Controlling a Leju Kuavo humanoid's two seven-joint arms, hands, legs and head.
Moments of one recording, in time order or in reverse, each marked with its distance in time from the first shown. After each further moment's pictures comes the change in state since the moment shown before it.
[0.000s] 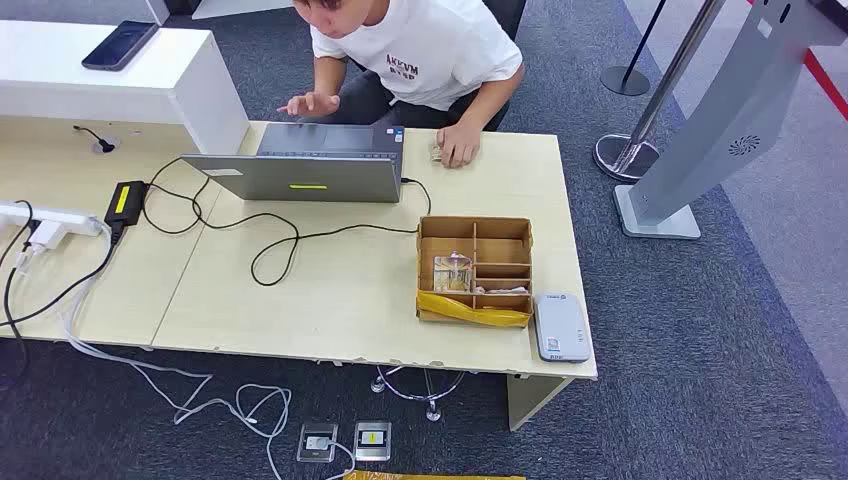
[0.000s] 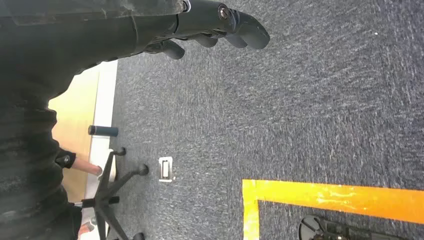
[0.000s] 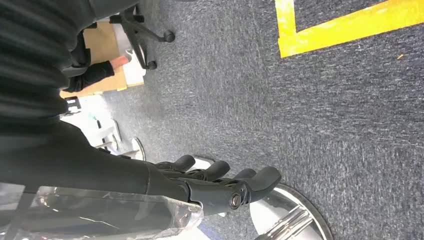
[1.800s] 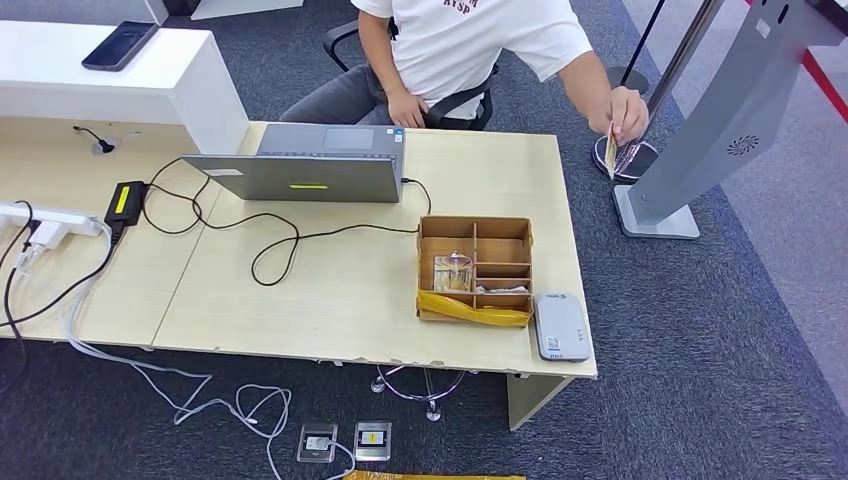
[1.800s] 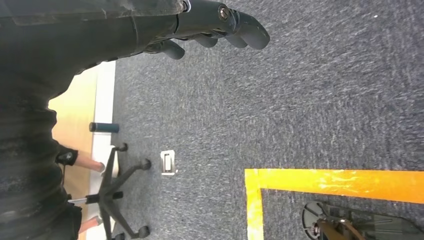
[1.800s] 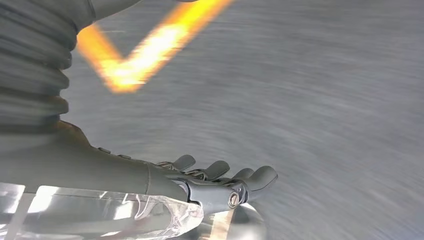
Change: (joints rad) left arm -0.001 -0.028 0.000 0.020 0.007 -0.028 -0.008; right arm -0.100 -0.105 -0.090 -0.045 -0.677 -0.084 -0.621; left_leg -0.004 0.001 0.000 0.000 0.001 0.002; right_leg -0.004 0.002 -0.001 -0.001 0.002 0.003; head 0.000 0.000
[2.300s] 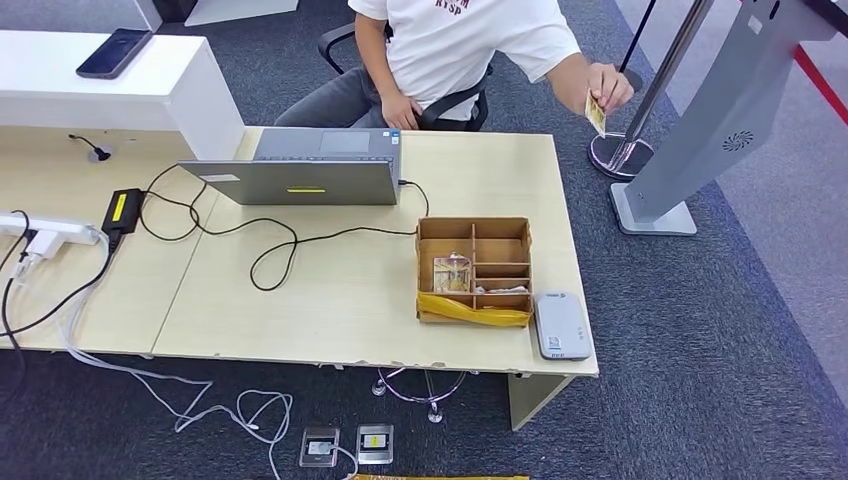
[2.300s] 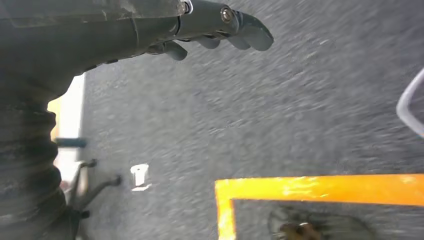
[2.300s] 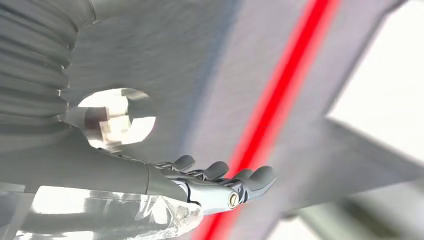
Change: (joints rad) left arm -0.015 -0.012 0.002 0.021 0.003 0.006 -0.039; right arm 0.255 -0.338 0.659 -1.193 -0.540 -0.318 0.872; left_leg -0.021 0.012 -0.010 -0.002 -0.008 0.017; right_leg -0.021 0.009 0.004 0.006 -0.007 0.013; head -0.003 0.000
